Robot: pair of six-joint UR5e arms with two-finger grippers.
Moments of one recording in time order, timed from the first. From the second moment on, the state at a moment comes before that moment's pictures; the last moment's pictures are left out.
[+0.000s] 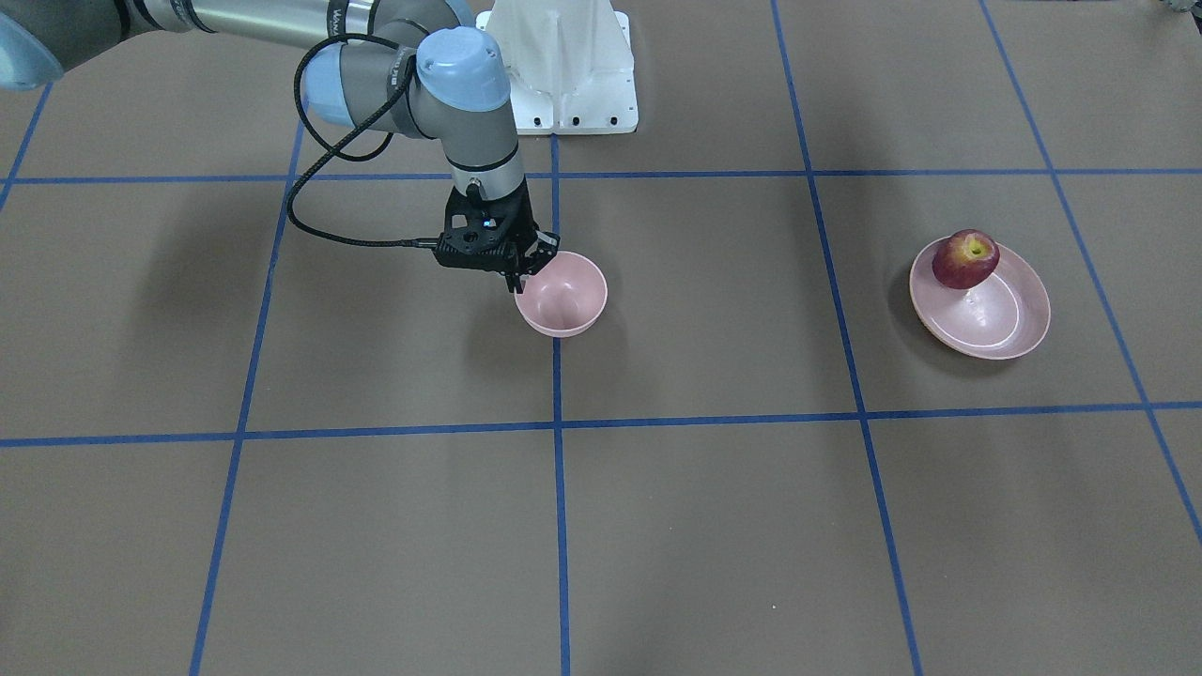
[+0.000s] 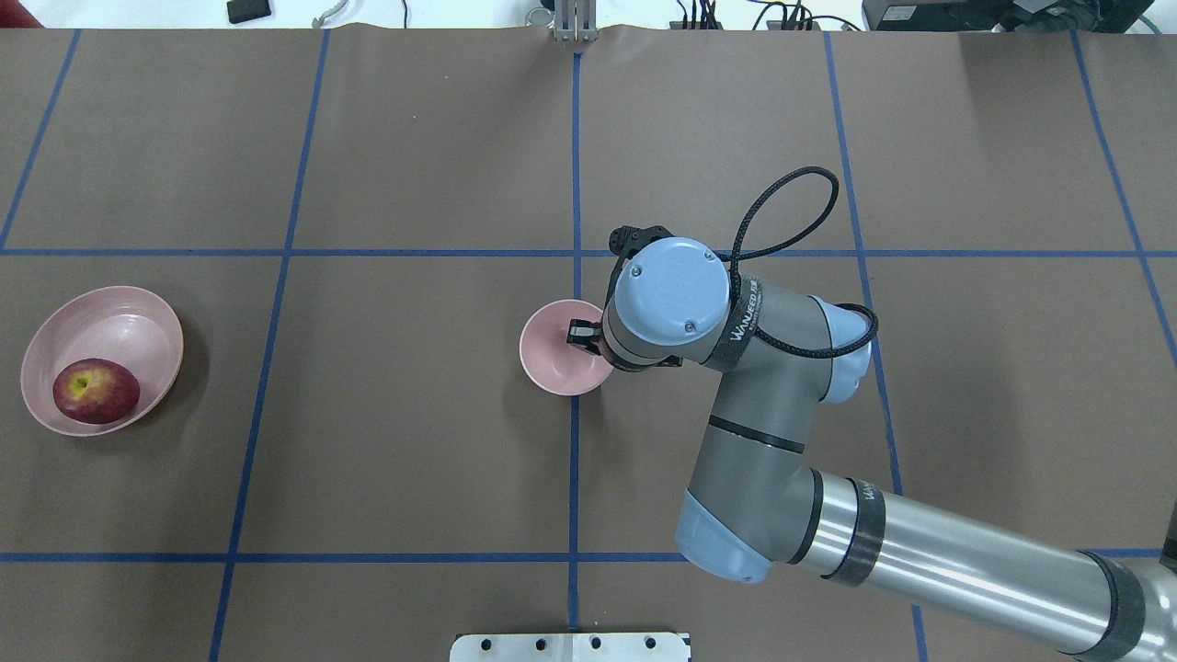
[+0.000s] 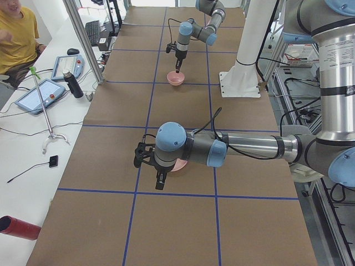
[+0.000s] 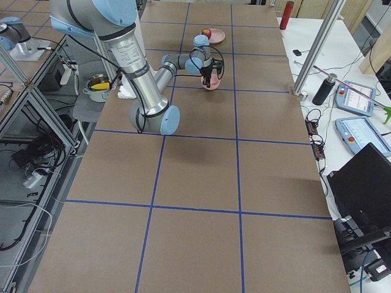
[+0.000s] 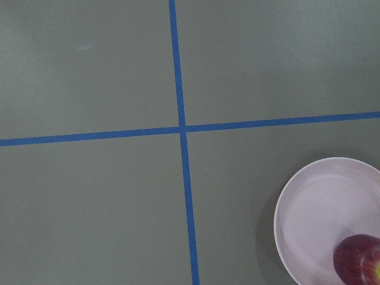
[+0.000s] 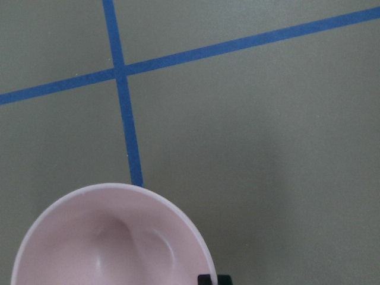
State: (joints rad) left arm -1.62 -1.41 -1.79 -1.74 -2.43 -0.04; right arm 0.46 -0.90 1.65 -1.45 1.74 1.47
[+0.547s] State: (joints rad) left arm -1.62 -1.41 -1.79 -1.74 -2.43 -0.04; right arm 0.49 -0.90 1.69 -1.44 1.73 1.47
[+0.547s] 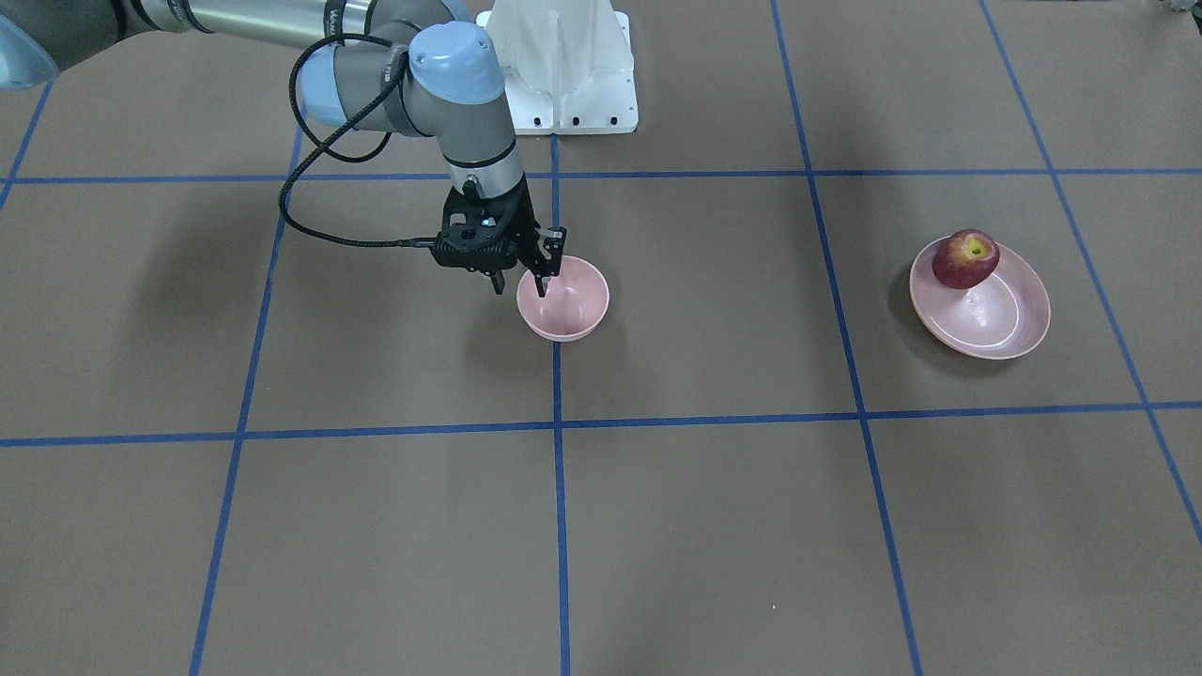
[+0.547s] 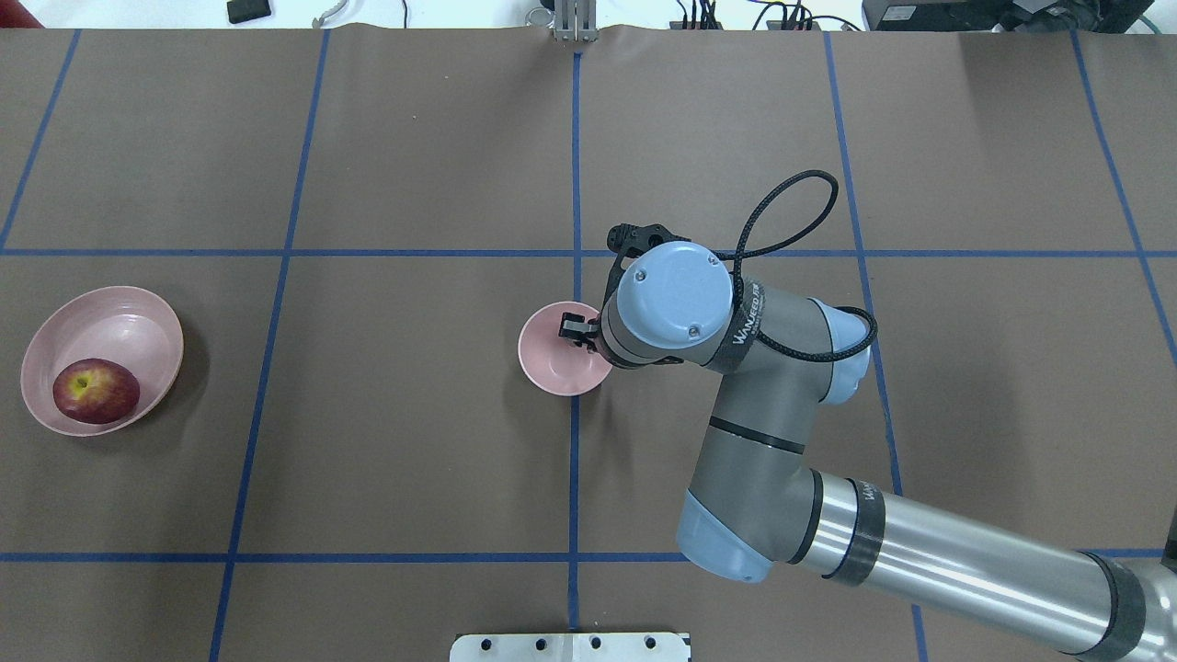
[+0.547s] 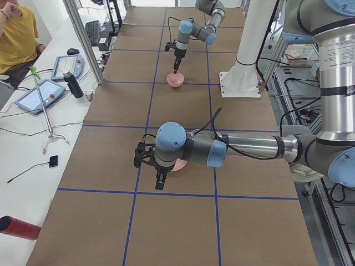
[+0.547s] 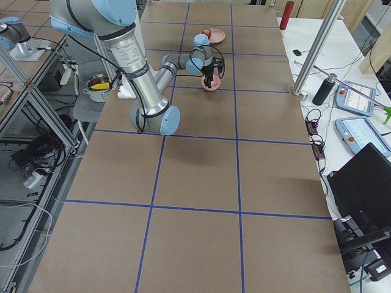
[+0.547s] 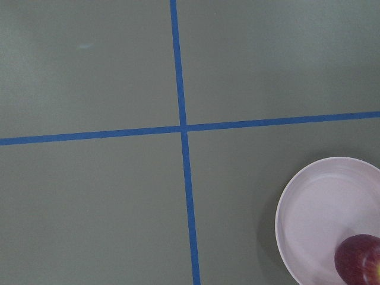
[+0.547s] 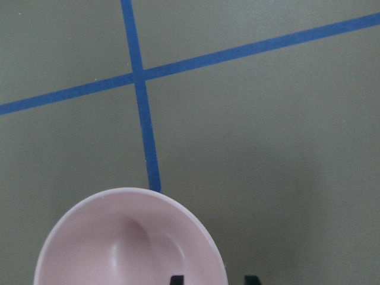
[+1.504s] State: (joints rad) left arm -1.51 -1.46 -1.83 -1.87 -2.47 -0.14; right arm 1.11 -1.21 1.80 -1.55 2.18 0.64
